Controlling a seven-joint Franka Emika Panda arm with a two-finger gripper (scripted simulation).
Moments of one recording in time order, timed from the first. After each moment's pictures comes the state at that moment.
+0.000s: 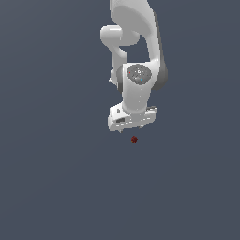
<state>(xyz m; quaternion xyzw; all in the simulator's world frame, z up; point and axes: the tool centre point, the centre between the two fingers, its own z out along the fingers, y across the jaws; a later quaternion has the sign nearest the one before) -0.016 0.050 0.141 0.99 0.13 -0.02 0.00</state>
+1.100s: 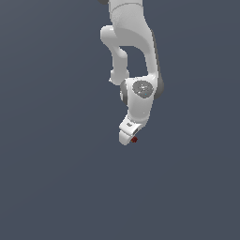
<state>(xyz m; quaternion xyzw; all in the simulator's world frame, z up) -0.026 0.072 0.077 0.90 0.43 0.00 0.00</state>
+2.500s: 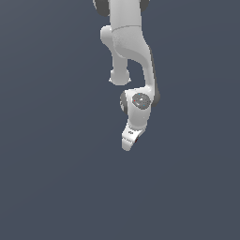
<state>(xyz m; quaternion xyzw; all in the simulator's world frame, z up) -0.030 0.078 0.019 0.88 0.48 0.00 0.00</state>
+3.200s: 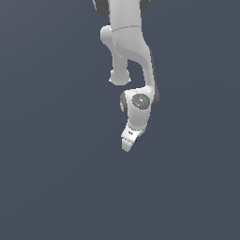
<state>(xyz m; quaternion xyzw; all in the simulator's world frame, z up) -0.029 0.077 0.017 0.88 0.48 0.00 0.00</state>
